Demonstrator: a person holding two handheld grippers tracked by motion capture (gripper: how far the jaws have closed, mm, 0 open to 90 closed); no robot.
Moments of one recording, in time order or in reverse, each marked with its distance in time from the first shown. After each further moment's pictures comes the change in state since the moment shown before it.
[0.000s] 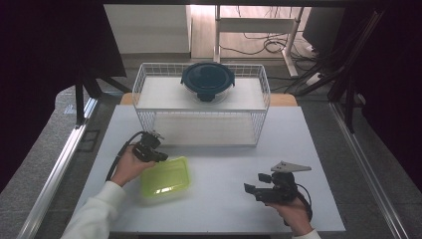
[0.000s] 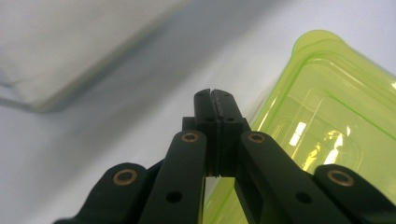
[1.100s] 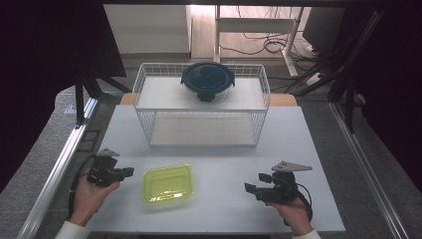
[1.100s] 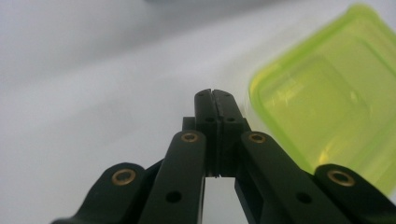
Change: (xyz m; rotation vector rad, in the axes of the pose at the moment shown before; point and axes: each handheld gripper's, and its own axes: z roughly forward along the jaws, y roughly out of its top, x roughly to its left) left arm -0.003 -0.116 -0.071 -0.193 0.084 -0.289; right arm -0.002 0.000 -0.001 -0.002 0.000 0.017
